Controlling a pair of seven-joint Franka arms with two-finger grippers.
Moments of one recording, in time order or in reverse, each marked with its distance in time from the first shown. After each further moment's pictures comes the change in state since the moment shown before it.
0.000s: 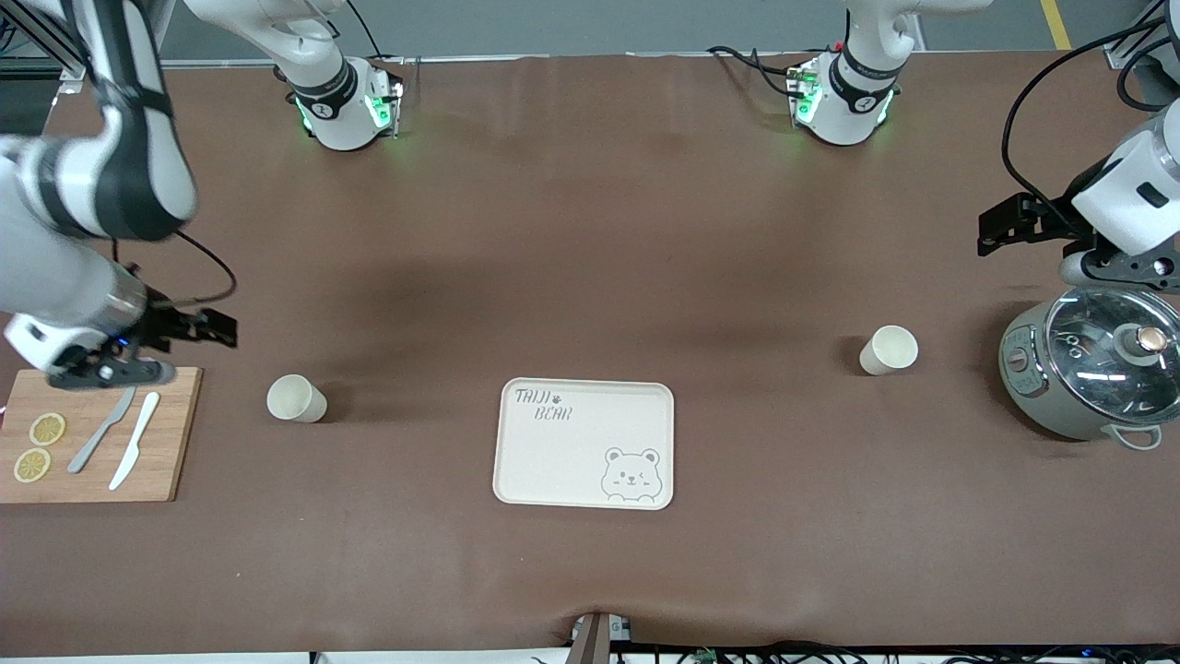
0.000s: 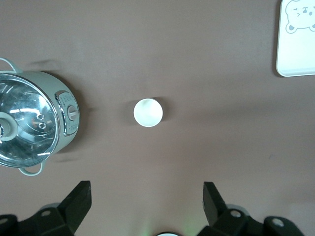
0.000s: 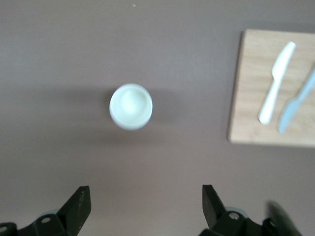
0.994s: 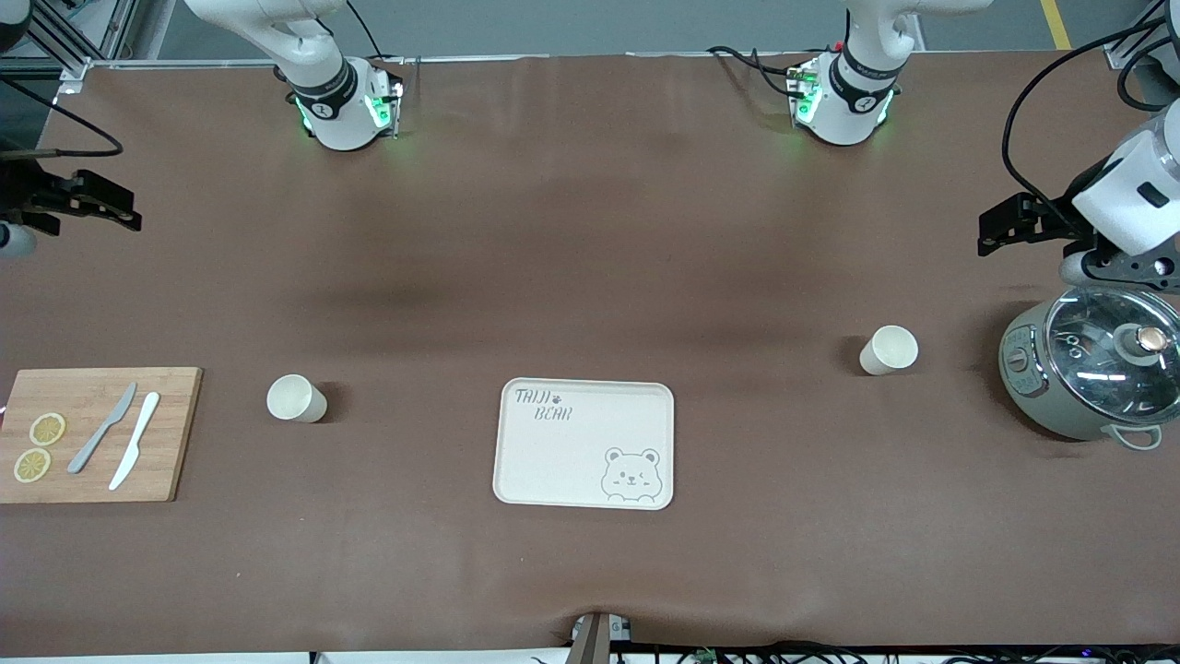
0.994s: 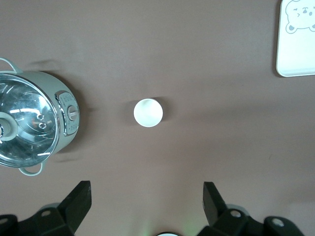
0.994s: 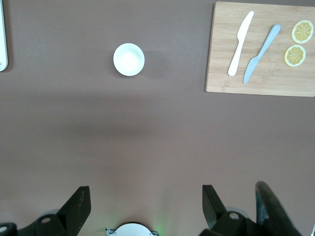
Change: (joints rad) left arm 0.000 0.000 0.000 0.000 0.000 0.000 0.000; right arm -0.025 -0.180 -0.019 0.111 -0.028 -0.317 -0.036
